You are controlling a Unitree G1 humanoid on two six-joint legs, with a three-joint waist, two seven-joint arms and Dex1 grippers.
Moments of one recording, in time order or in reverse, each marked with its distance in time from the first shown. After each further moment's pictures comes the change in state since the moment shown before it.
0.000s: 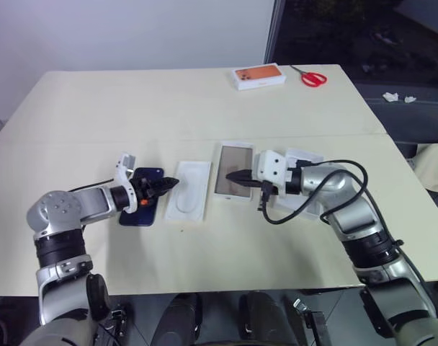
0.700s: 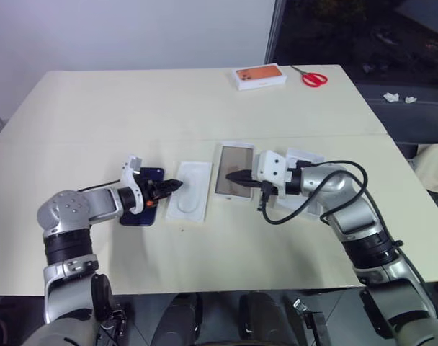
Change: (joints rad) left arm -0.014 -0.039 -0.052 0.033 0.043 -0.041 -0.001; right arm 0.000 0.004 0.000 0.000 -0.001 -0.001 -0.010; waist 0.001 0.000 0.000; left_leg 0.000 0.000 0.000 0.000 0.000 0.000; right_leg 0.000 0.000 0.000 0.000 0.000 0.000
